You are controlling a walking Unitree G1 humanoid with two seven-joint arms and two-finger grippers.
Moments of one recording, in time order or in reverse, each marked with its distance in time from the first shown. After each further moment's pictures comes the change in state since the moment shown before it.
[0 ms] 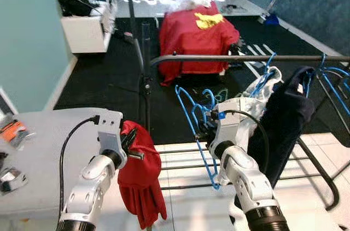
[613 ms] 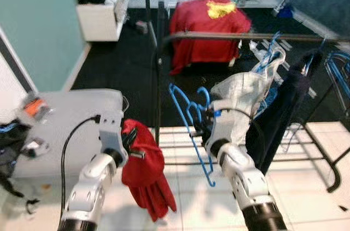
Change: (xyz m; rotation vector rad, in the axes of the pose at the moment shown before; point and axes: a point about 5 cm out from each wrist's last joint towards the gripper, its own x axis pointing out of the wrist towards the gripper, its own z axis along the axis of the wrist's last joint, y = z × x) left arm 0.002 -0.003 0.000 0.002 0.002 -0.018; right arm 0.001 0.001 -0.002 0.004 0.014 0.006
